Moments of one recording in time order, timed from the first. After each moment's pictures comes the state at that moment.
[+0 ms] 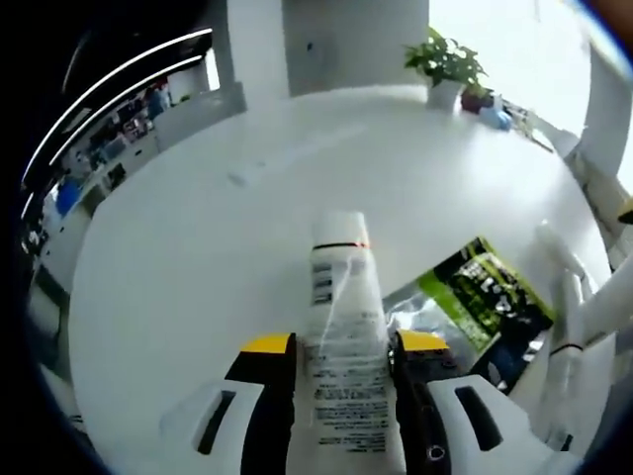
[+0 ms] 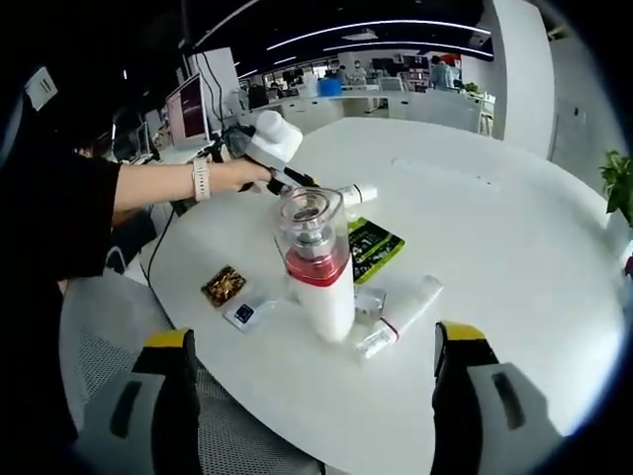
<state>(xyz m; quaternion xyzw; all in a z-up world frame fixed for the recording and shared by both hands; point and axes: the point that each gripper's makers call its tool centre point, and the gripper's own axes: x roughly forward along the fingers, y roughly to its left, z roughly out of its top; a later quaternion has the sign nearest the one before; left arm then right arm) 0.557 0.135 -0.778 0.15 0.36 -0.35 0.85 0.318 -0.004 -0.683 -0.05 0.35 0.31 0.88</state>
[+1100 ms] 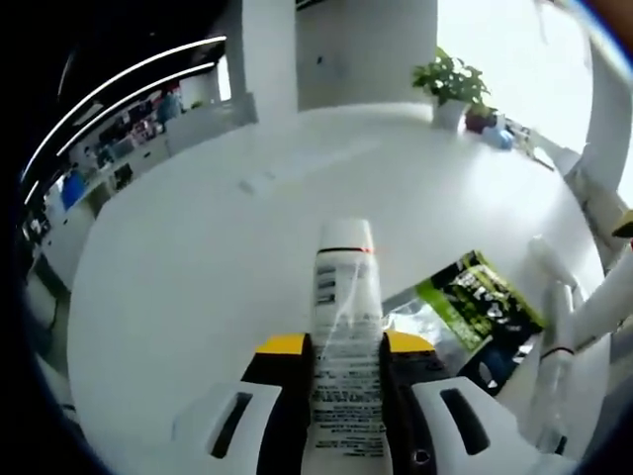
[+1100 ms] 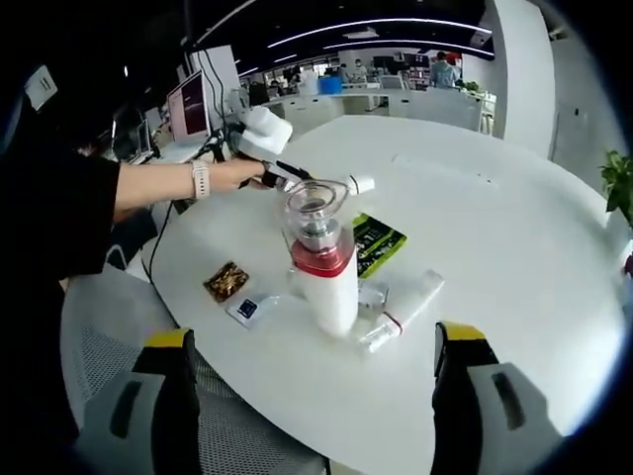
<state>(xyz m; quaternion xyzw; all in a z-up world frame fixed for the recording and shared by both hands) 0.551 0.146 -0.759 0.12 0.34 -0.36 0.86 0.310 0.000 -0.682 -0.05 0.35 0.31 0.88</state>
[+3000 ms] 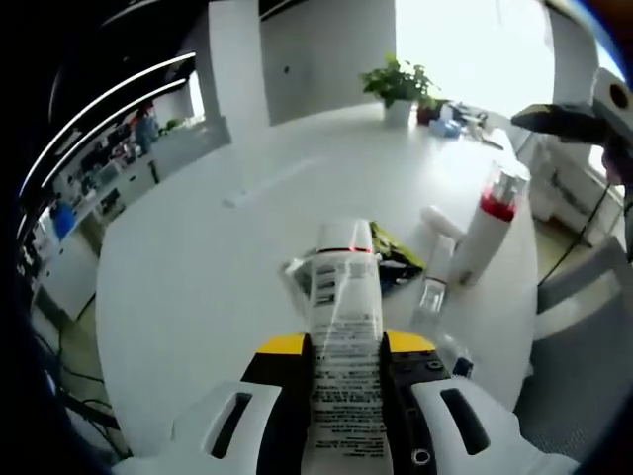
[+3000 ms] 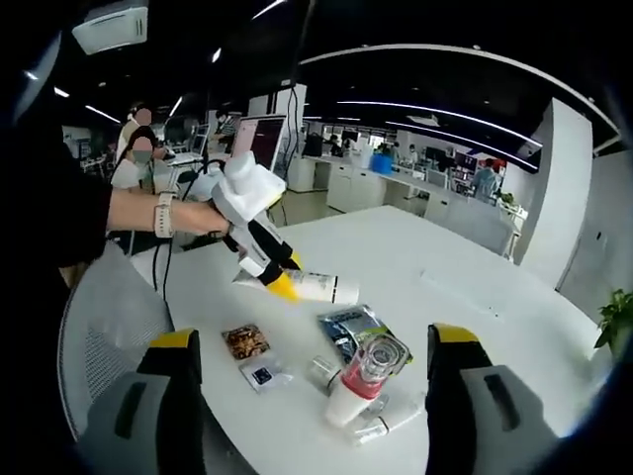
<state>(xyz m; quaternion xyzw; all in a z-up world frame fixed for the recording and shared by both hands) 0.412 0.179 -0.693 0.17 0.32 -0.40 0.84 0.316 0.068 -0.591 -0.17 0.16 0.39 0.89</state>
